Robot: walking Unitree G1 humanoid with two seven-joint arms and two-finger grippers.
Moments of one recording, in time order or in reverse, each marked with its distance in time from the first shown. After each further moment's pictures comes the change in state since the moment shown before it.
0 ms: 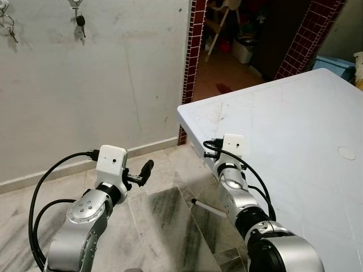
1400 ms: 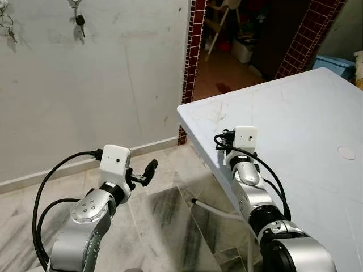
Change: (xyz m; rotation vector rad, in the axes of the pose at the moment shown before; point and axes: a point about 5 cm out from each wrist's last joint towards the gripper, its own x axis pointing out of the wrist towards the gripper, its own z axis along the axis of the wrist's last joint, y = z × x) left arm 0.004 -0.006 0.001 -0.004 -0.009 -0.024; right arm 0.005 -0.025 0.026 -0.066 -0.176 0.117
